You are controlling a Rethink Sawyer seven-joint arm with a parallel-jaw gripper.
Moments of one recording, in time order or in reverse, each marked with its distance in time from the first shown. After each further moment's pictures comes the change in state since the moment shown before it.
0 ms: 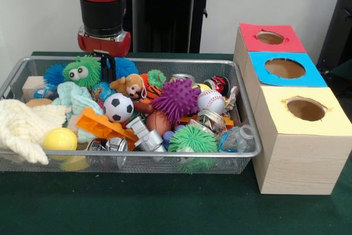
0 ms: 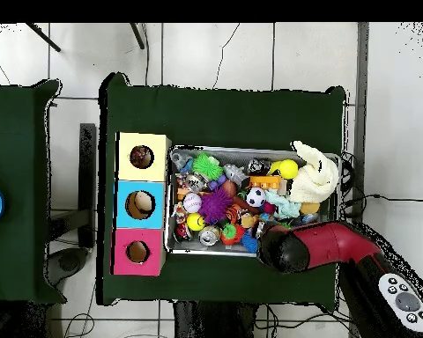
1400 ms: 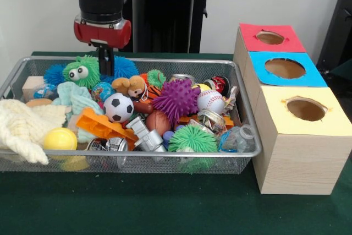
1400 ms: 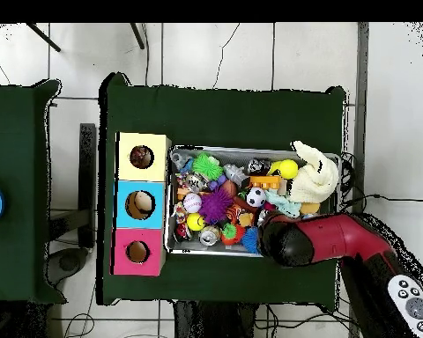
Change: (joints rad) arm 0.000 -0.093 0.051 0.001 0.062 0.016 0.000
